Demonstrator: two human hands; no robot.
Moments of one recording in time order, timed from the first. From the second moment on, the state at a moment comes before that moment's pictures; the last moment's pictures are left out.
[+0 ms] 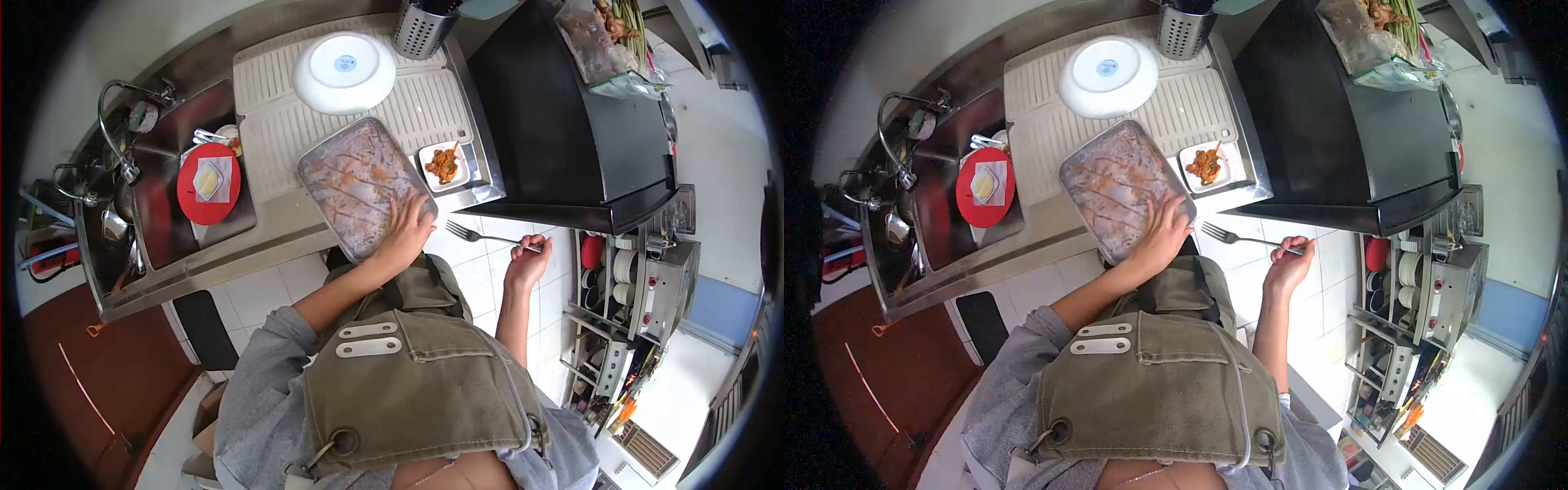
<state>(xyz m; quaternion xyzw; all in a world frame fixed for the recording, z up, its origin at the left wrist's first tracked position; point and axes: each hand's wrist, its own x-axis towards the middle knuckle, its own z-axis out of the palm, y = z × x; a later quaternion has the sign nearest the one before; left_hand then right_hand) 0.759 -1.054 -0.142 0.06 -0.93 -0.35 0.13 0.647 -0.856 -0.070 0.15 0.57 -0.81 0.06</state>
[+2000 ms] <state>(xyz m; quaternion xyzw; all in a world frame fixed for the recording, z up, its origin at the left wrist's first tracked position) 0.889 -1.048 -0.207 0.49 -0.46 -0.70 0.23 0.581 -0.778 0.045 -0.16 0.93 -0.31 -0.09</state>
